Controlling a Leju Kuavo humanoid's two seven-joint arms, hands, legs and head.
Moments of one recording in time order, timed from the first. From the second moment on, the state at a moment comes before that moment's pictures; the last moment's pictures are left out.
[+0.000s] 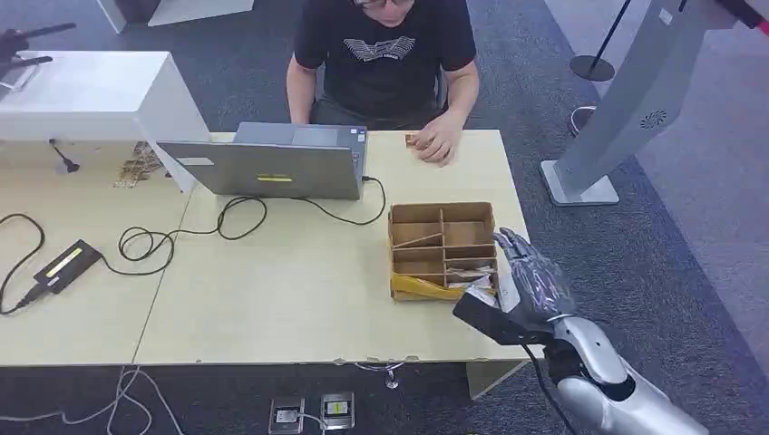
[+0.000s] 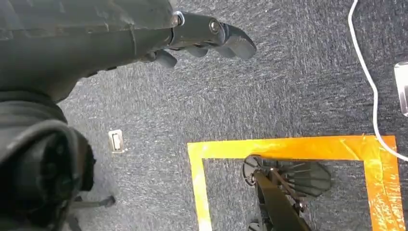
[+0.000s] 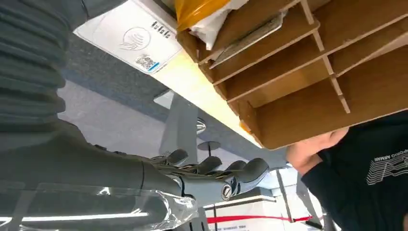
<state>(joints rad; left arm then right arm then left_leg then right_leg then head) -0.11 0.11 -0.45 -0.11 0.42 0.01 0.02 -0.42 -0.63 0.92 -1.54 0.54 -0.25 0.33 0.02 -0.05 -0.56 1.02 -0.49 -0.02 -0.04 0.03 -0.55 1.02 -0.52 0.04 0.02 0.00</state>
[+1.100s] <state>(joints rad) -0.10 0.10 -0.35 -0.12 0.32 0.01 0.03 -0.45 -0.53 0.94 -1.39 0.51 -0.34 0.27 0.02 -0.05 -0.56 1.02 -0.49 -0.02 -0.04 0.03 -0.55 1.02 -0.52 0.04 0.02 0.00</state>
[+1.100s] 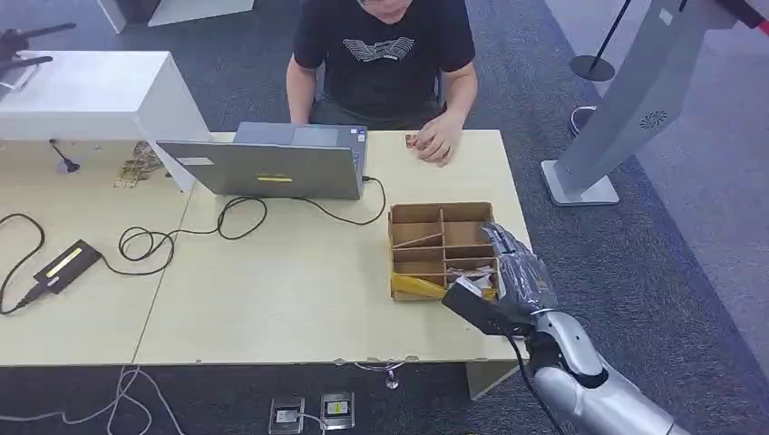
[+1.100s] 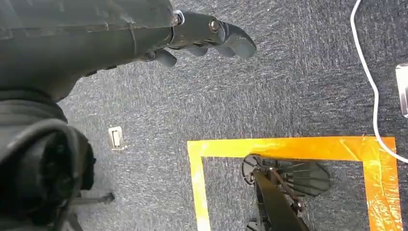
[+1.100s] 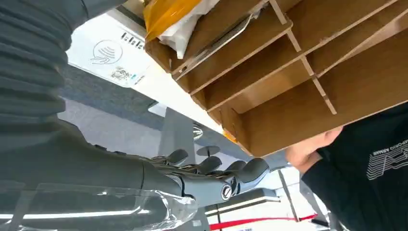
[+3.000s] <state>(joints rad) -0.09 0.08 -0.23 -0.13 0.21 0.01 0.04 -0.43 -0.48 0.91 -1.28 0.58 -0.36 0.25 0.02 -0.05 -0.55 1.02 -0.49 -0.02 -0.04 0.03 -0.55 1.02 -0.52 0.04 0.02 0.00</state>
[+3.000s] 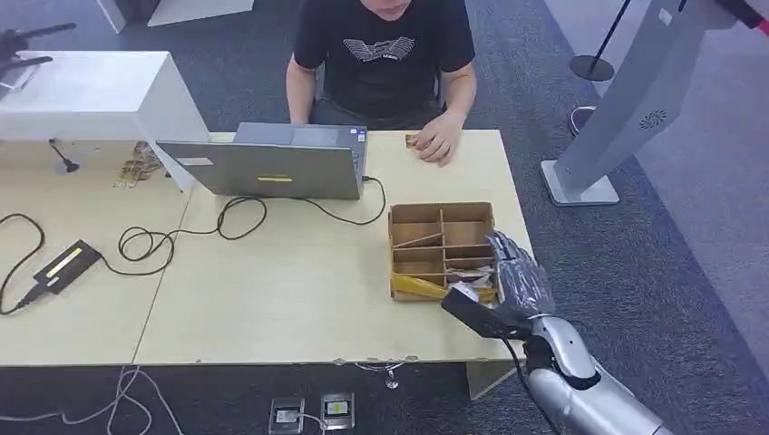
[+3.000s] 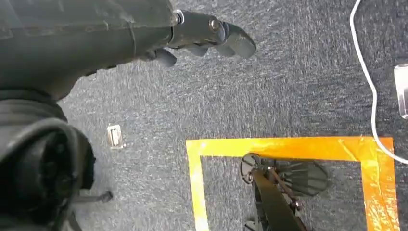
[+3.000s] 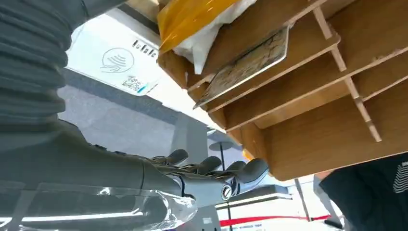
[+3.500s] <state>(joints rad) -0.09 0.08 -0.22 -0.14 0.21 0.01 0.04 -0.42 -0.48 0.89 -1.27 0.59 -0.36 0.25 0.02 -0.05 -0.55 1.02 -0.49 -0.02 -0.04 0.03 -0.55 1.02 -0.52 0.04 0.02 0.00</state>
